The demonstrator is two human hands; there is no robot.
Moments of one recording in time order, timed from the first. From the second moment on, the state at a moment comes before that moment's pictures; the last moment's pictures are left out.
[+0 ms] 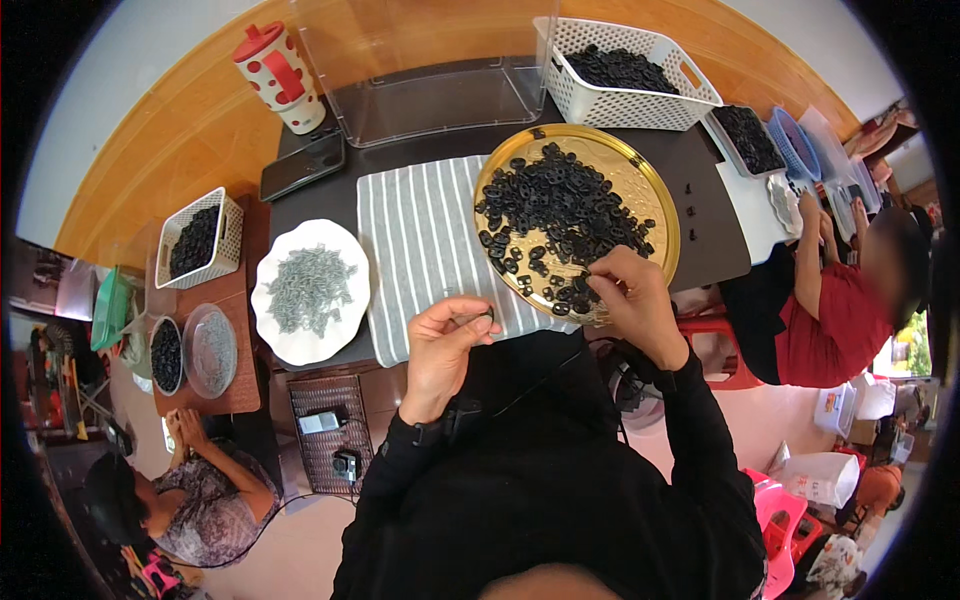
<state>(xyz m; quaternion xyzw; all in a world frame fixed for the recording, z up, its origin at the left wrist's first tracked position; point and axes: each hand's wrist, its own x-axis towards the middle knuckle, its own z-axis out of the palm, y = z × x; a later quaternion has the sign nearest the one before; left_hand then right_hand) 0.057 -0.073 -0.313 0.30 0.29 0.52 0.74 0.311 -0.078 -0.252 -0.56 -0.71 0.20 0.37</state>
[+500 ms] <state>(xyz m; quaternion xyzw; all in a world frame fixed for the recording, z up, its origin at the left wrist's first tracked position) 0.062 -0.101 -0.298 0.43 0.36 0.40 0.73 0.280 -0.070 -0.259 -0.44 -0.86 0.13 0.24</state>
